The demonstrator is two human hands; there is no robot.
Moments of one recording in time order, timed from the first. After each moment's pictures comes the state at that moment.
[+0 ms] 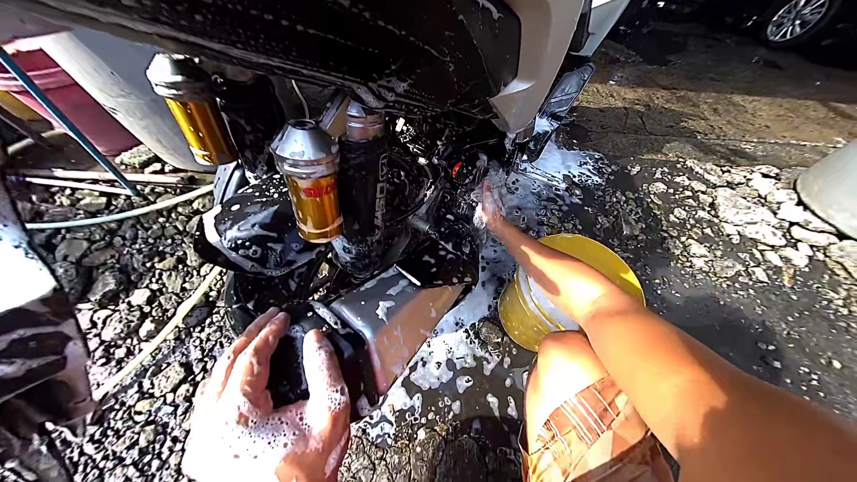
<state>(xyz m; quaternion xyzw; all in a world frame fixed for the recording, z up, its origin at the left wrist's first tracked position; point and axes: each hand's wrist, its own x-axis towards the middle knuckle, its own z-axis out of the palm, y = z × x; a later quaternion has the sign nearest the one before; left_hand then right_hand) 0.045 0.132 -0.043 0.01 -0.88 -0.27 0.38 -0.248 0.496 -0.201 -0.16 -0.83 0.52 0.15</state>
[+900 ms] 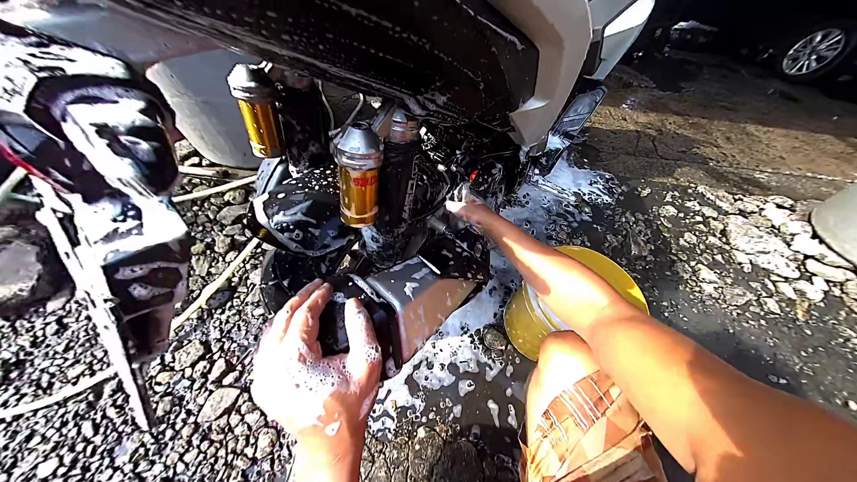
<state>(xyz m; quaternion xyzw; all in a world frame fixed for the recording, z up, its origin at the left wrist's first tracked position) 0.043 0.138 -0.041 0.05 -0.87 -0.27 0.41 -0.215 0.405 -0.097 -0.08 -0.89 0.44 -0.08</state>
